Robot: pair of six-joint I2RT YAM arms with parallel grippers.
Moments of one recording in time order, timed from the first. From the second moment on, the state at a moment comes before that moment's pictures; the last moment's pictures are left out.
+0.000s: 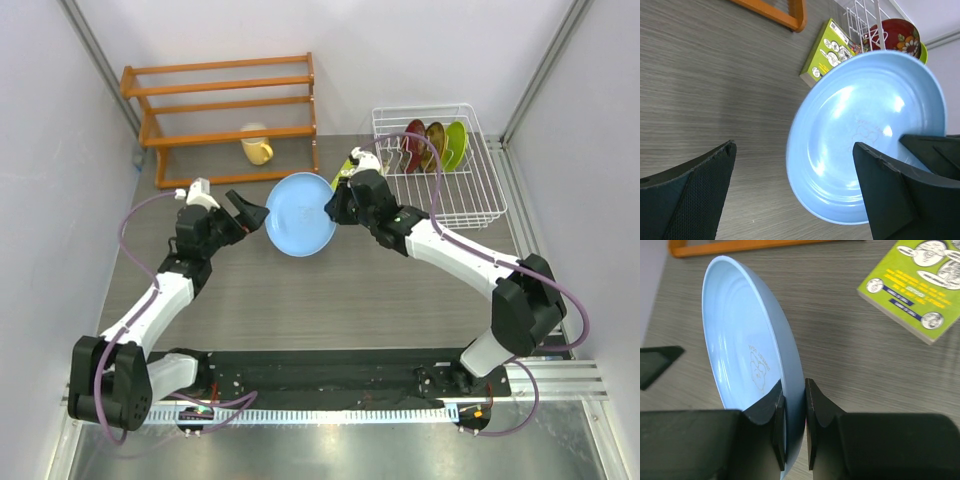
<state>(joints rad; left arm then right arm) -0.18 1.14 0.63 0.20 0.19 -0.73 0.68 1.56 1.19 -0.11 0.15 0.55</state>
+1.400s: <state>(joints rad) -0.14 1.24 0.57 0.02 -0.03 -0.65 0.46 1.50 1.44 -0.29 0.46 0.35</state>
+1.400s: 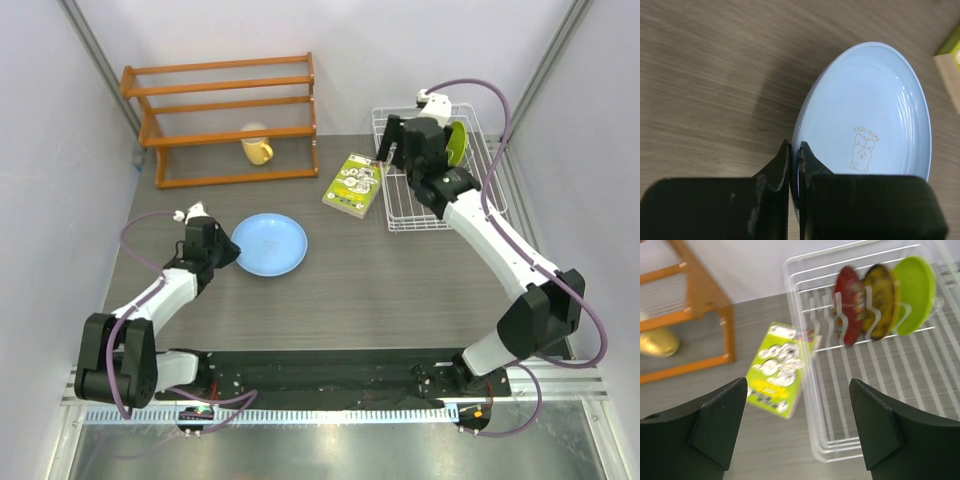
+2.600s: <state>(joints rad) -0.14 1.22 0.70 -0.17 -0.18 -0.58 0.21 2.34 2.12 -0.31 0.56 -0.01</state>
